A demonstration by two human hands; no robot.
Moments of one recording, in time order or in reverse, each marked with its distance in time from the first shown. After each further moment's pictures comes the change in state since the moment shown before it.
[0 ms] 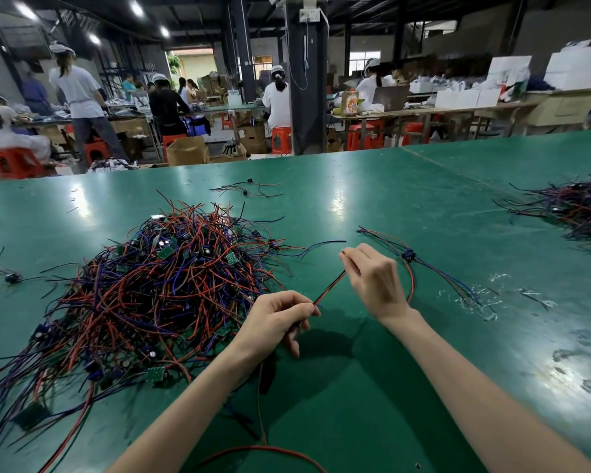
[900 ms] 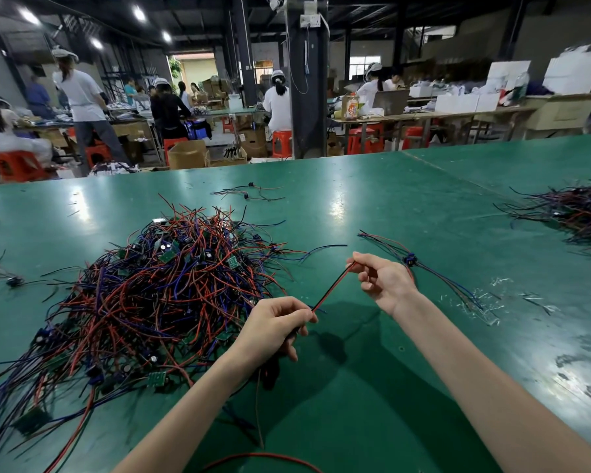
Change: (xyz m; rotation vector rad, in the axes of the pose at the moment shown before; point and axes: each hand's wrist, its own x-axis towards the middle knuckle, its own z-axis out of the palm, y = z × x) left_hand 0.004 -0.004 -0.004 0.056 0.020 -0.061; right_hand 0.023 -0.001 -0.015 1.186 -0.152 1.456
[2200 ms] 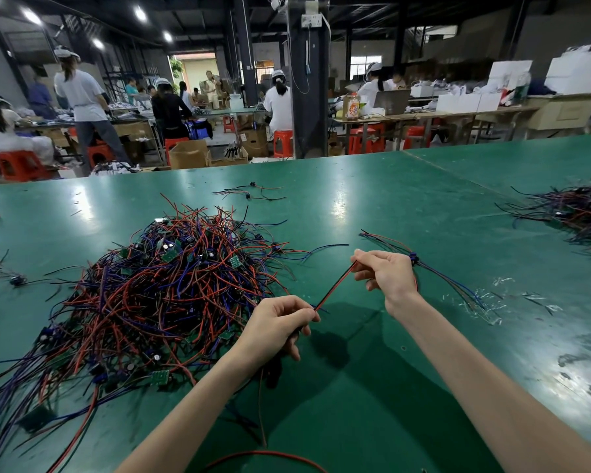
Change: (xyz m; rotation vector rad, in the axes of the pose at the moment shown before) left_hand 0.000 -0.001 -0.001 0.004 -0.014 0.012; right_hand -0.003 0.004 0.000 -0.325 0.054 -0.328
